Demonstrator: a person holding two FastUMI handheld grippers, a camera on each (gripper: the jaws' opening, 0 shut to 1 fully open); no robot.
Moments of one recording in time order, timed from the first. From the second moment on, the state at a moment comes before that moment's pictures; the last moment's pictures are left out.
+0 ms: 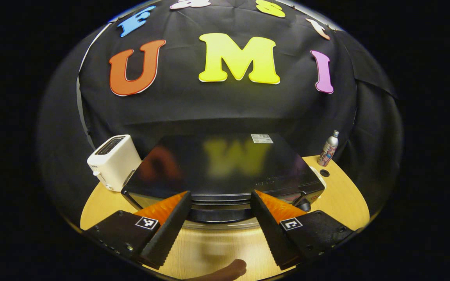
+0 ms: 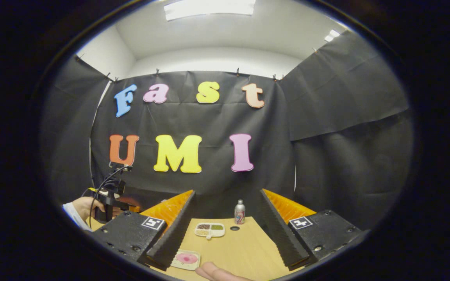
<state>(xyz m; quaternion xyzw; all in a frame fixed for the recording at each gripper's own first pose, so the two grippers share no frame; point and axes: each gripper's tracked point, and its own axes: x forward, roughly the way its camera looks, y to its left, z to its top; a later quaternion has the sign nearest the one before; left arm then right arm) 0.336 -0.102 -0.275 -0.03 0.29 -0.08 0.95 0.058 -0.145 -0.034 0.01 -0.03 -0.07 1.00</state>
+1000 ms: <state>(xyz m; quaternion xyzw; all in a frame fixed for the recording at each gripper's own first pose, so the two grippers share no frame) 0.228 -0.093 -0.296 -0.02 0.31 -0.08 0.95 -0.006 -0.127 -0.028 0.01 -0.03 -0.05 1.00</state>
